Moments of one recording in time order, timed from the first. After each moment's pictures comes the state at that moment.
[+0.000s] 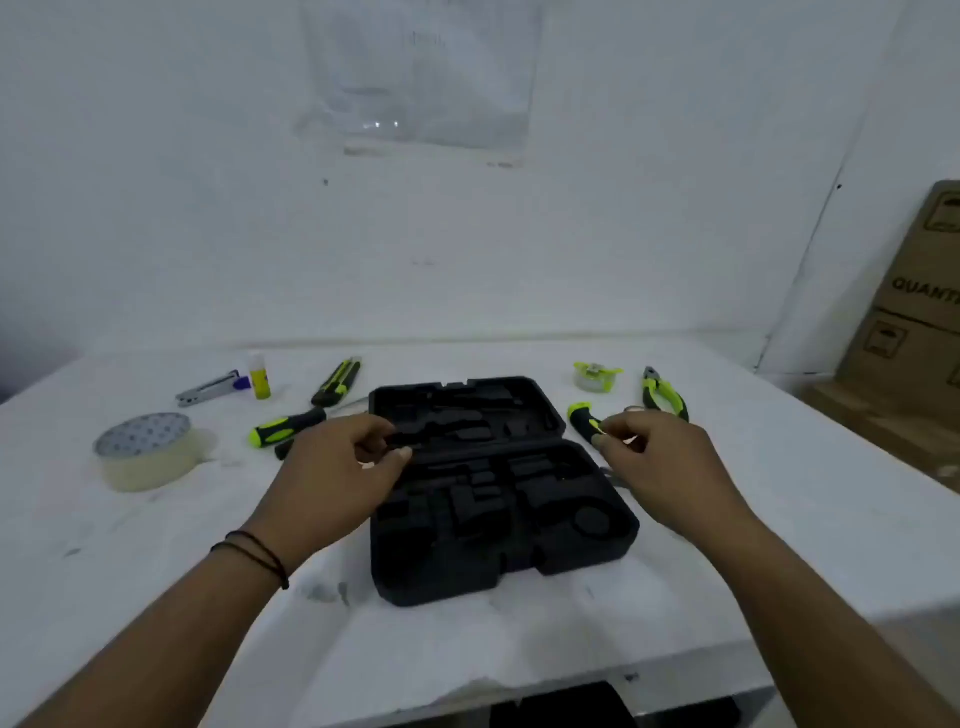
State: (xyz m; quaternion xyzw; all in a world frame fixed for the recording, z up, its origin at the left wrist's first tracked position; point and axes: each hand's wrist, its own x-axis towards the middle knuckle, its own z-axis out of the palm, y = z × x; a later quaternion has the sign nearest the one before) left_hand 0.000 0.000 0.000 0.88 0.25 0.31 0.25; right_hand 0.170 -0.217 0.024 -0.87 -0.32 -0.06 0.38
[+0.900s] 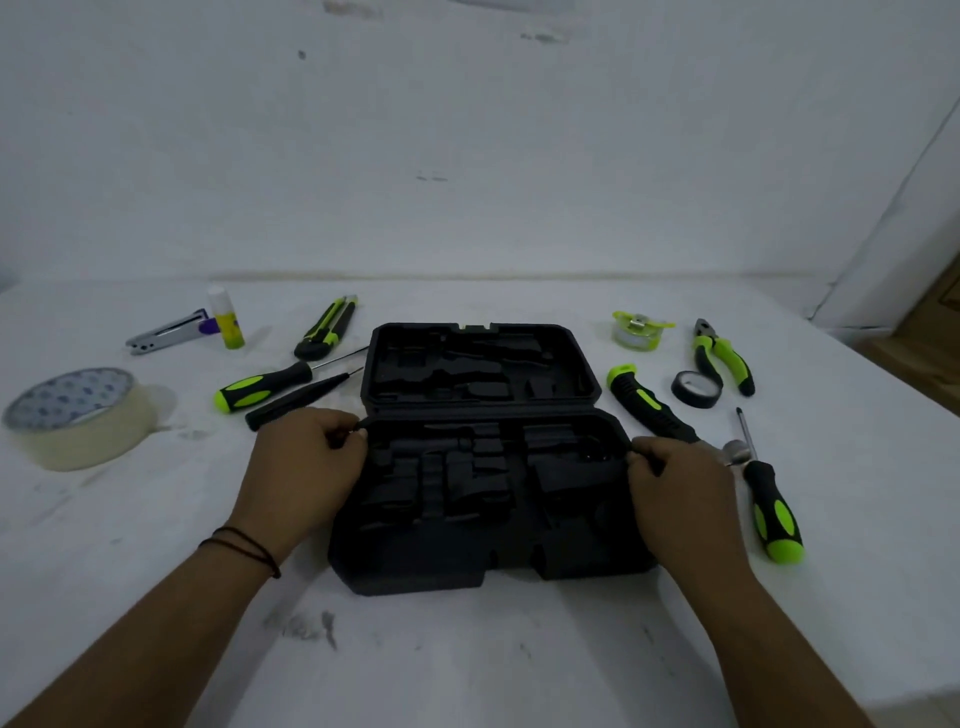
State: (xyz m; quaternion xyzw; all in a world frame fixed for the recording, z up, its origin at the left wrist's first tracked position) left_hand 0.036 0.059 -0.054 0.85 0.34 0.31 0.24; right_hand 0.196 -0.165 -0.047 -0.90 -0.23 -0.09 0.36
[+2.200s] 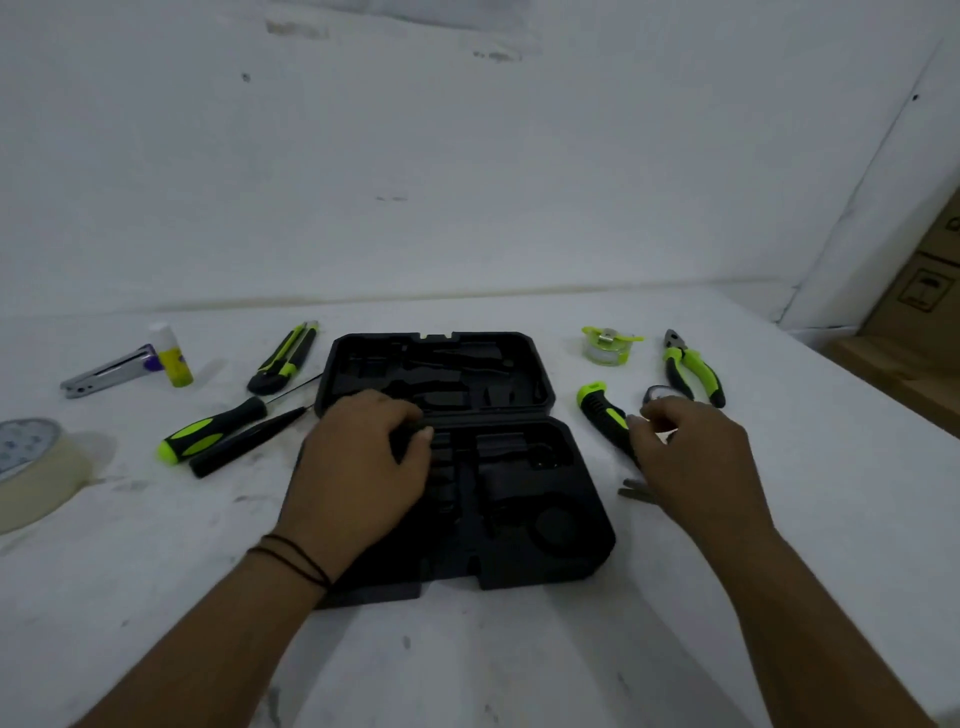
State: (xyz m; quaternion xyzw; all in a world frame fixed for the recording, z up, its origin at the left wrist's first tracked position) left_hand 0.095 0.034 -0.038 0.91 0.21 0.31 0.17; right_hand 0.252 -0.172 -0.026 -0.91 -0.22 -0.16 0.32
